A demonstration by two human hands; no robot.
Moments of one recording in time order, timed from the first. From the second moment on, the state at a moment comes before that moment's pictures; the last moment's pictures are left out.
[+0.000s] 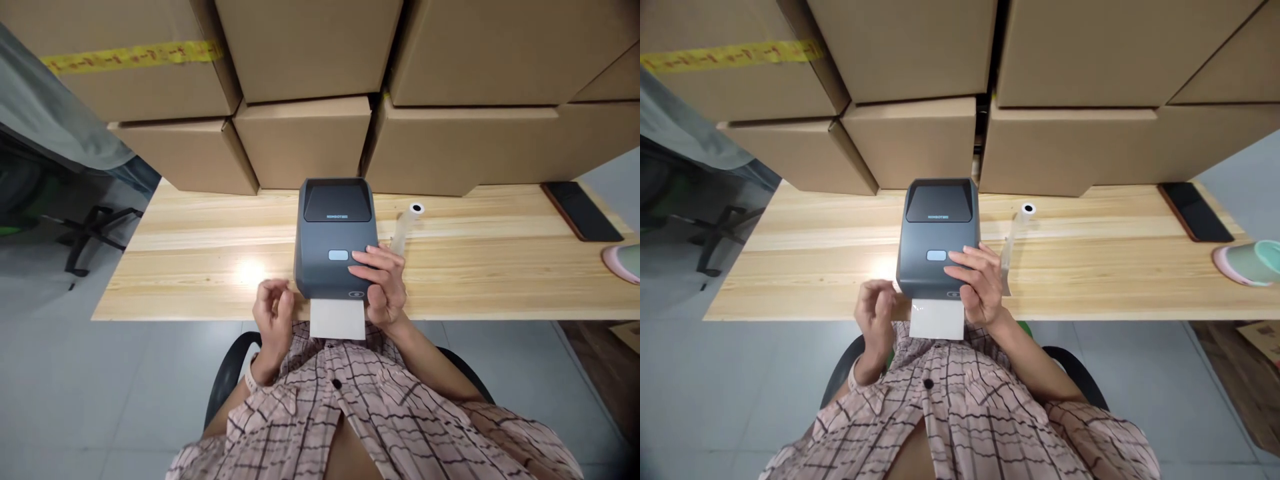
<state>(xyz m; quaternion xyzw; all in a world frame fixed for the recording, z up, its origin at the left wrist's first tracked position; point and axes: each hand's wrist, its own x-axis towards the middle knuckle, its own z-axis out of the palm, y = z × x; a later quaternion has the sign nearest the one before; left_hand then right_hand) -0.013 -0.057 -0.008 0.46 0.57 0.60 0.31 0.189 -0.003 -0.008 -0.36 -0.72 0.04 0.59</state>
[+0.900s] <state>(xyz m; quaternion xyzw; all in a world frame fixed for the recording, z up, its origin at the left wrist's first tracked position) -0.026 -0.053 0.009 0.52 0.54 0.58 0.32 0.197 -0.017 0.032 -0.39 -0.78 0.07 0.49</state>
